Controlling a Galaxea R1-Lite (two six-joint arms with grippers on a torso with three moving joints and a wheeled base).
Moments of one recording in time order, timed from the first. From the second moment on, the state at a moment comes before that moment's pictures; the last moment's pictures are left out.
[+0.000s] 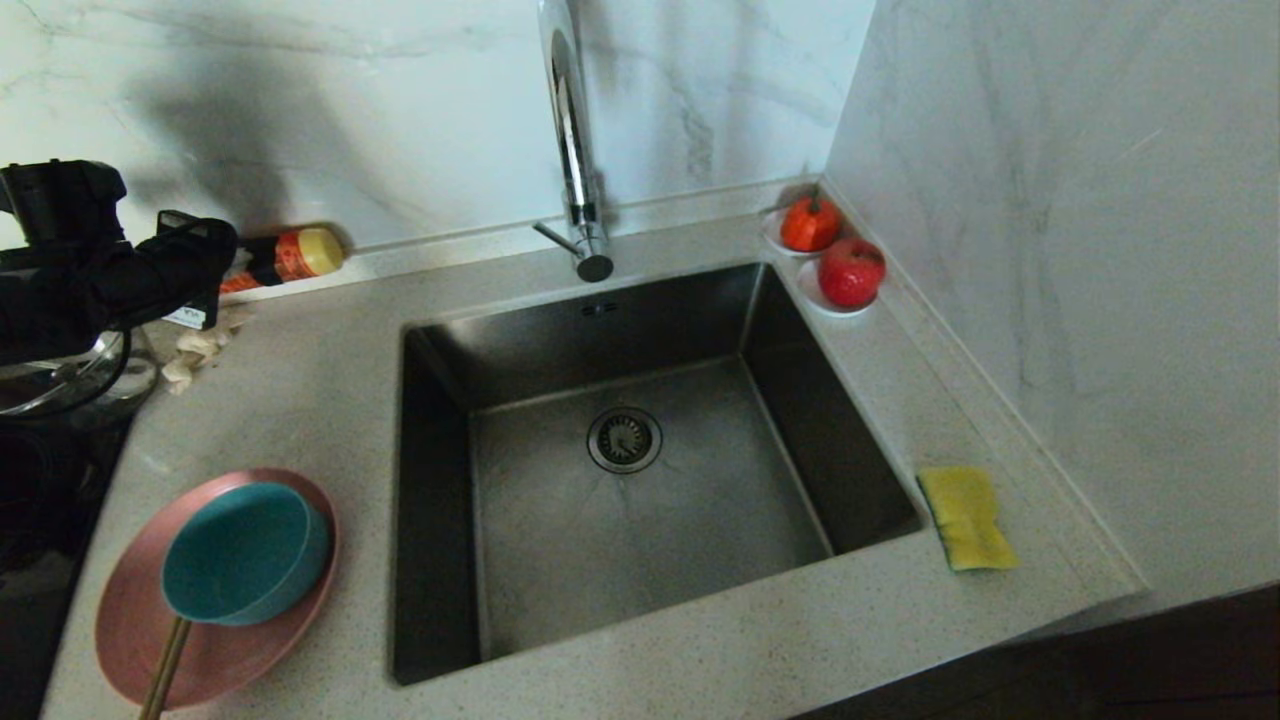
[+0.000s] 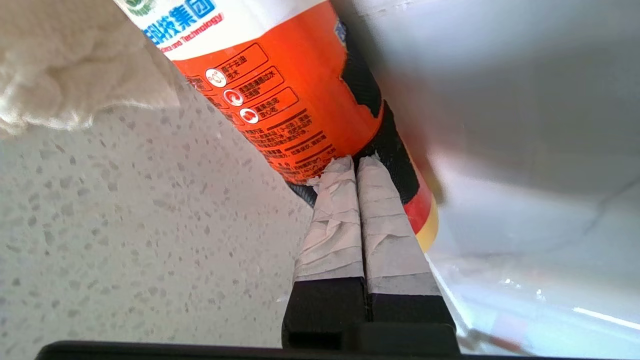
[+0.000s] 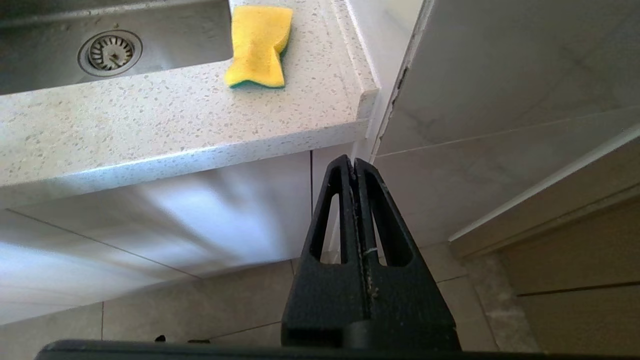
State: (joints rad) left arm 0.32 2.13 -1.78 -0.25 -0.21 -1.11; right arm -0.01 0.01 0.00 -0.01 -0.01 0.01
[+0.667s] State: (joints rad) left arm 0.32 2.12 -1.76 -0.24 -0.21 -1.04; right arm -0.01 0.01 0.00 -0.01 -0.01 0.01
